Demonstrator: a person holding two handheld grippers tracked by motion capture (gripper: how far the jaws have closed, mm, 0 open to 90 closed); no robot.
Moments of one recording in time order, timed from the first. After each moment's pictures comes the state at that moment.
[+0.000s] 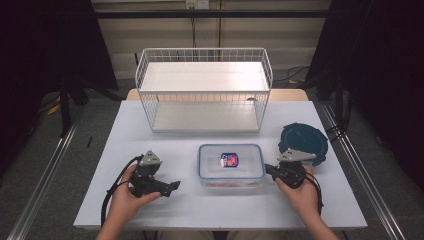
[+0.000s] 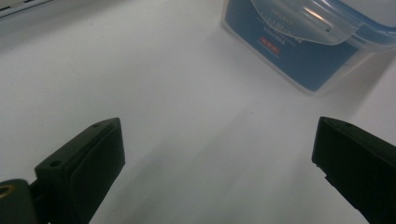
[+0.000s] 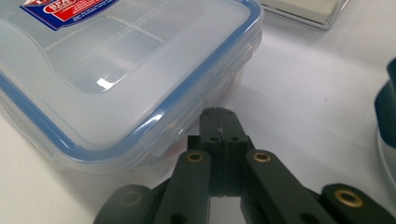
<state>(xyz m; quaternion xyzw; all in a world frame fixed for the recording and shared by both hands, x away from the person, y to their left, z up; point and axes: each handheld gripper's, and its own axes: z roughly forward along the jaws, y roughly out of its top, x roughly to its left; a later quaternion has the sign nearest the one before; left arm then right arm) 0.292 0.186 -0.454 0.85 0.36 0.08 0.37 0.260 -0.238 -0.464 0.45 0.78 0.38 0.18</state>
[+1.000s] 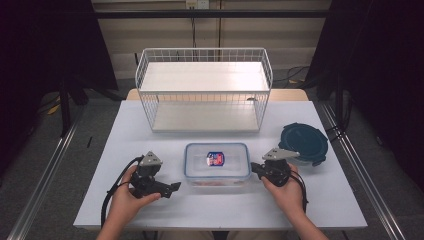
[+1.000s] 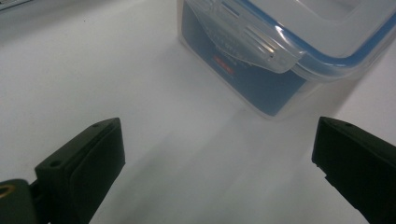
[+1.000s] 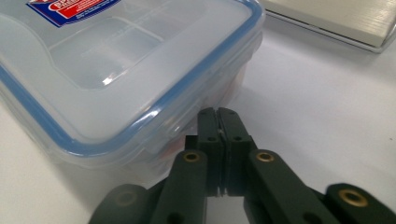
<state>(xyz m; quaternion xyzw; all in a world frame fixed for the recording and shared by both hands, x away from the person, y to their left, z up) 0.289 0.185 -0.453 0.86 0.35 0.08 0.37 0.270 -0.204 -0.467 0.43 0.79 0.40 0.17</state>
